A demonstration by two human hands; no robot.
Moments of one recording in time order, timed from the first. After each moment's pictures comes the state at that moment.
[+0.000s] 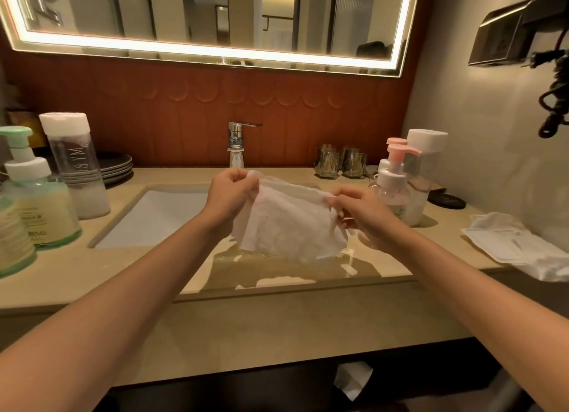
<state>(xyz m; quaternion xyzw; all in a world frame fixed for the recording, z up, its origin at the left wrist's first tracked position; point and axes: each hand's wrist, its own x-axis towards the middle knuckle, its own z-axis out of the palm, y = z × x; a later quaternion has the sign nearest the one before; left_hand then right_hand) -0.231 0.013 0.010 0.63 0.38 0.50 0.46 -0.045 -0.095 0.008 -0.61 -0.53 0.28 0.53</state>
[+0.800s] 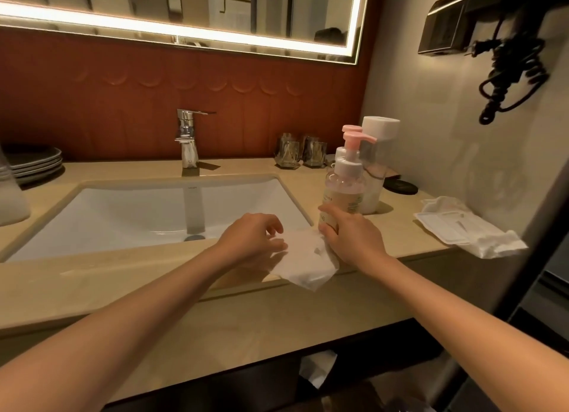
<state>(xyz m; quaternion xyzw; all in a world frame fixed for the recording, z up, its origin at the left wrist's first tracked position) -0.158 -0.010 -0.052 0.92 0.30 0.21 0.17 0.007 -0.119 -0.052 -0.79 -0.55 -0.14 0.23</state>
